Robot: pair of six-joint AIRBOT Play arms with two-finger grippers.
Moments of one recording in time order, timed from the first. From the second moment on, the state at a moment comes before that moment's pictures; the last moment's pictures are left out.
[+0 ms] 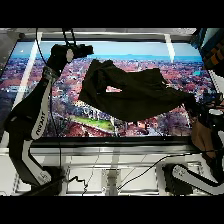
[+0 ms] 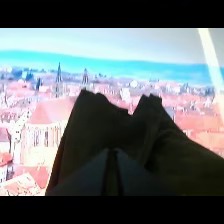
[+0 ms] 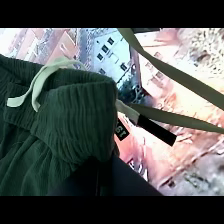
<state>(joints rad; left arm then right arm) -0.30 -1.88 2.00 1.63 -0.72 -1.87 -0.52 -1.22 0.65 -0.52 0.39 1.22</state>
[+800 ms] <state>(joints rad) -0.37 -2.09 2.00 1.60 -0.73 -1.80 -0.52 -1.22 0.65 -0.53 0.40 1.22</state>
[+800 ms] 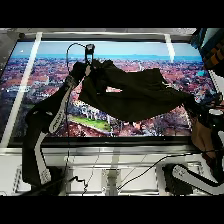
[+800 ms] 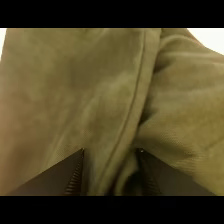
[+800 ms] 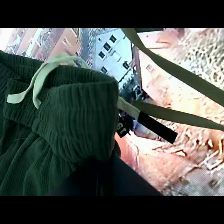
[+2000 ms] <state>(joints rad) -0.27 -1.99 2.02 1.34 -1.02 -1.66 -0.52 -1.22 0.65 -0.56 0.43 1.22</state>
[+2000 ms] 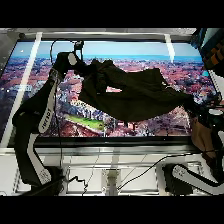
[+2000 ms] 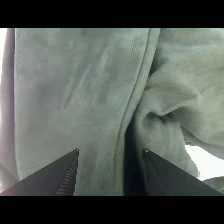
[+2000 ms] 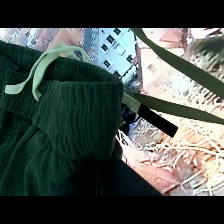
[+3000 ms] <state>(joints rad) -0.33 -2.08 2.02 1.45 -0.87 -1.59 -0.52 -1.22 0.65 -0.56 0.47 1.22</state>
